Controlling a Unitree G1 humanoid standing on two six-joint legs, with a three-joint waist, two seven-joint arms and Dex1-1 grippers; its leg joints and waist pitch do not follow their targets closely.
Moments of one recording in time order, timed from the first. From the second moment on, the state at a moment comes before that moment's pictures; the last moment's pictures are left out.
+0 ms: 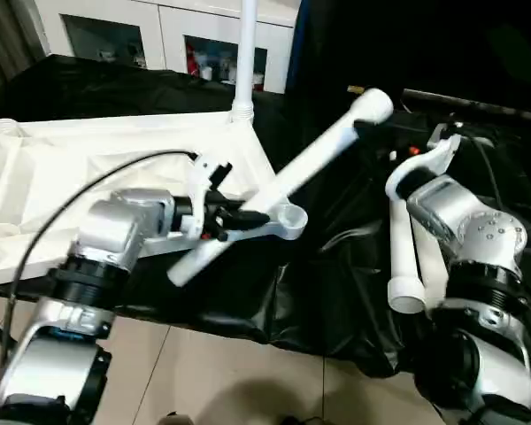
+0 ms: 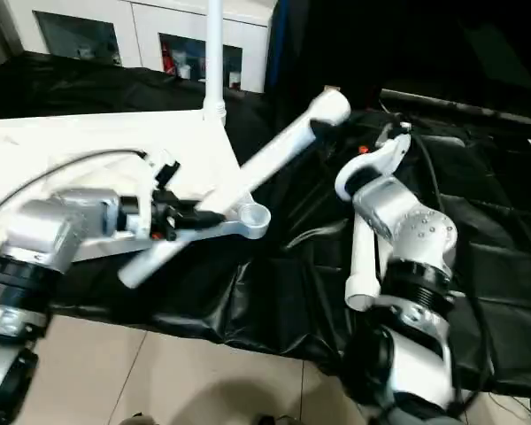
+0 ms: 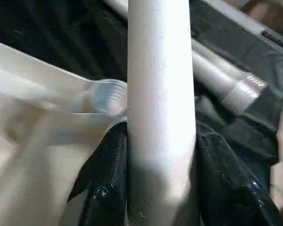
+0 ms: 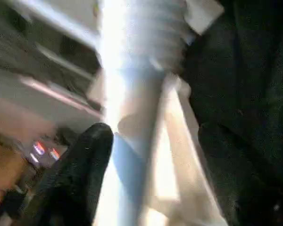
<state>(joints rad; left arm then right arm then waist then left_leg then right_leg) -0.75 0.42 -0.14 0.38 -0.25 0.72 -1.00 -0.74 -0.11 -0.59 0.39 0.83 0.91 0.12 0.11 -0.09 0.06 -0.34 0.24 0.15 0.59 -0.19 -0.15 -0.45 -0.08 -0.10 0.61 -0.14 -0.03</state>
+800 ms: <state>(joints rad) -0.79 0.51 -0.23 0.41 -0.18 0.66 -1.10 -0.68 -0.65 0.36 0.34 -0.35 -0.21 0.31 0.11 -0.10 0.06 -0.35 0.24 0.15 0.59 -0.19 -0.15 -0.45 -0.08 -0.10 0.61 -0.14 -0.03</state>
